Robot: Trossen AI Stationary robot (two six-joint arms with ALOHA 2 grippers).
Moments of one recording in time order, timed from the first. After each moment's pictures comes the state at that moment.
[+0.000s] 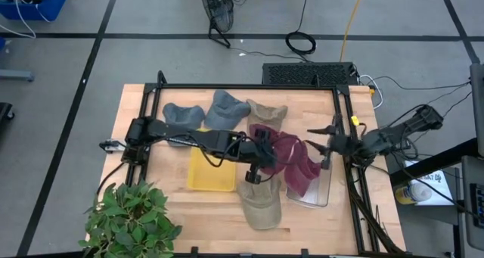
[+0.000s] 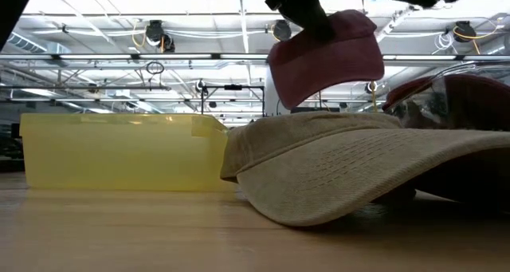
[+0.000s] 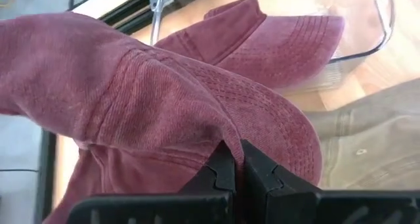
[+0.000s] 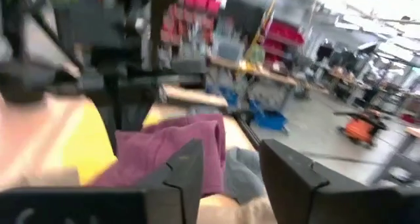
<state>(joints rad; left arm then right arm) -0.14 2.01 1.84 -0.63 -0.21 0.31 0.45 0.58 0.51 -0.06 0.74 -0.25</state>
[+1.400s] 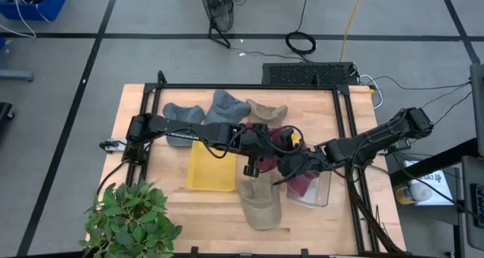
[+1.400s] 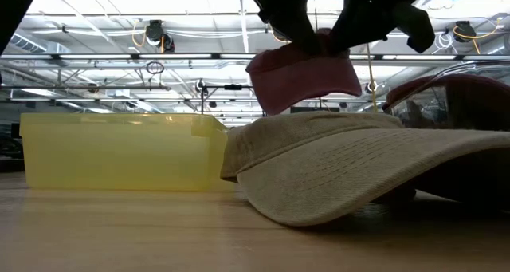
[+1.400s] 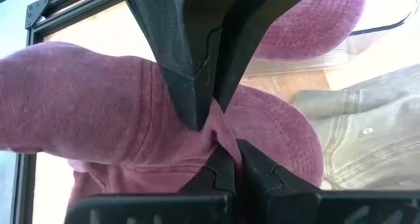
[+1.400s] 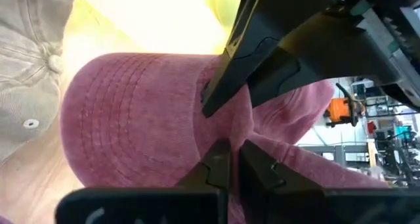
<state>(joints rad) -0.09 2.00 1.84 -0.69 -0.14 0.27 0.31 1.31 0.91 -0.36 0.67 -0.56</state>
